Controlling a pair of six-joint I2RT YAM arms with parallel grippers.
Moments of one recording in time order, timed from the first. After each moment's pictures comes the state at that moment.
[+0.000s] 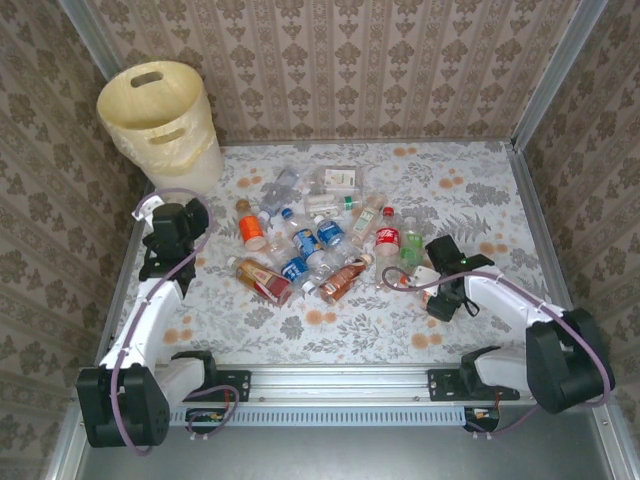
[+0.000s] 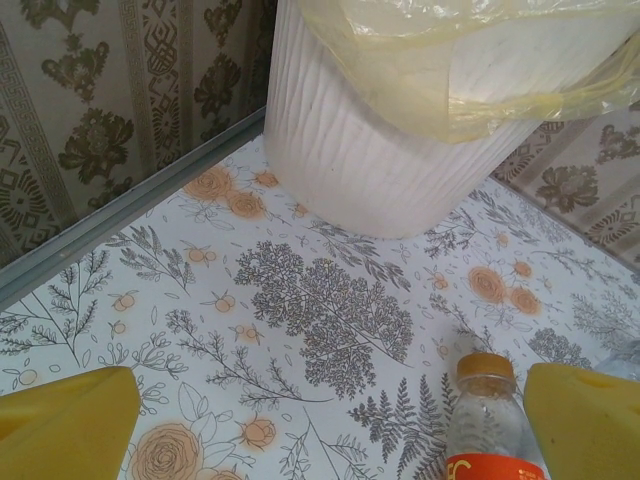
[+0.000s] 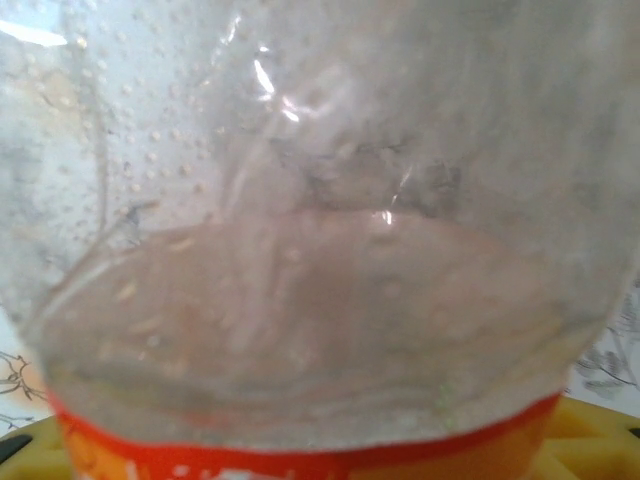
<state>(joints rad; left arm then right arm) -0.04 1.03 0.68 -0.13 -0.34 -0.53 0.27 1.22 0.61 -0.77 0.18 -0.73</state>
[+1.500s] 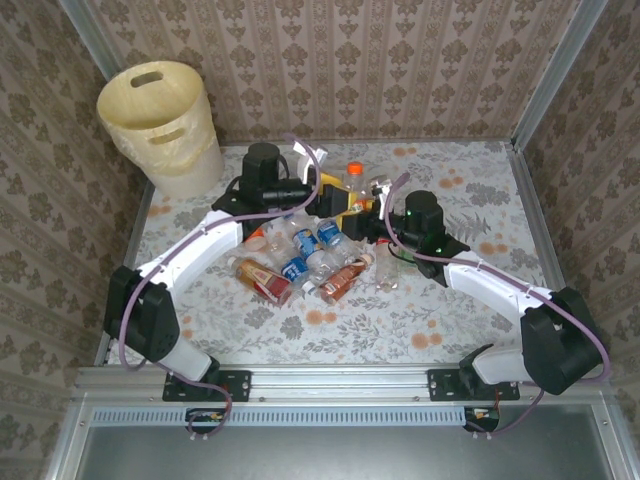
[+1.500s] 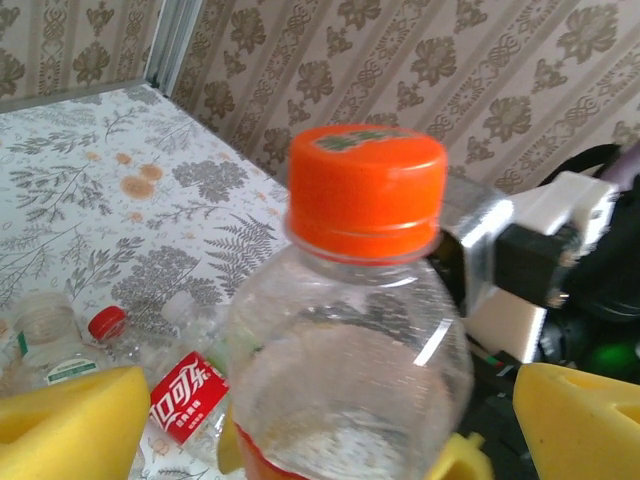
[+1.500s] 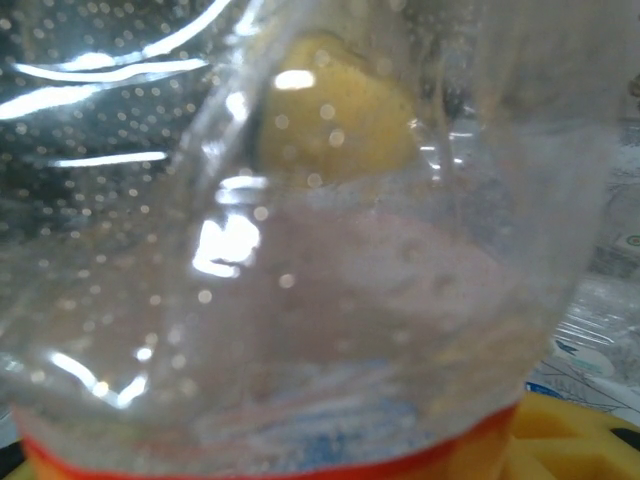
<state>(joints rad) -0.58 1.54 1.25 -0.02 0.81 -0.31 0.48 1.34 0.79 0.36 -0.47 0.35</state>
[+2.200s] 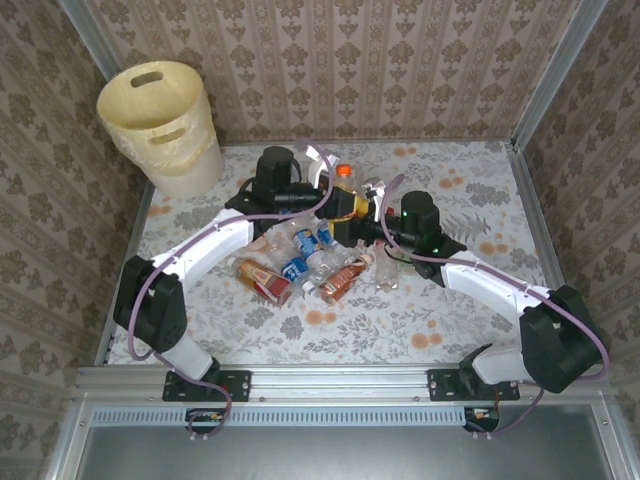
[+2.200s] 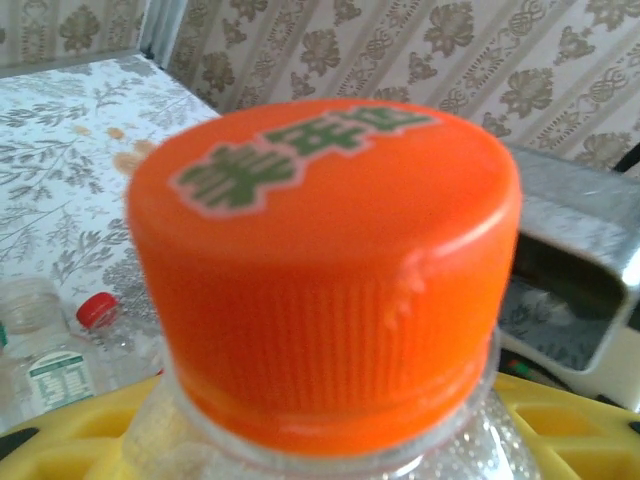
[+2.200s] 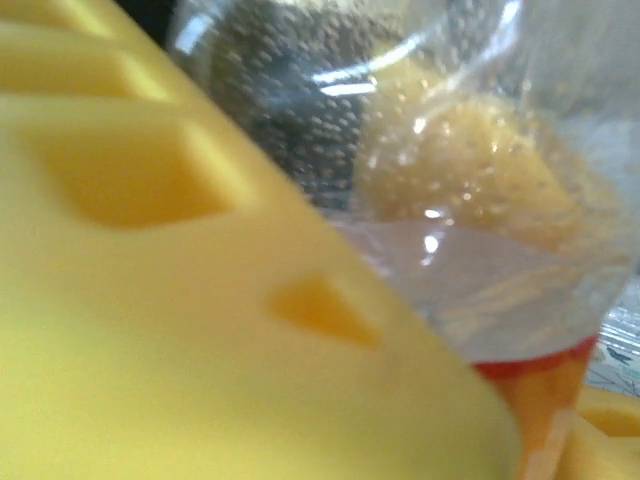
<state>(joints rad) -0.61 1.60 1.26 0.00 0.77 -0.30 0.51 1.35 0.80 0.36 -0.51 0.34</state>
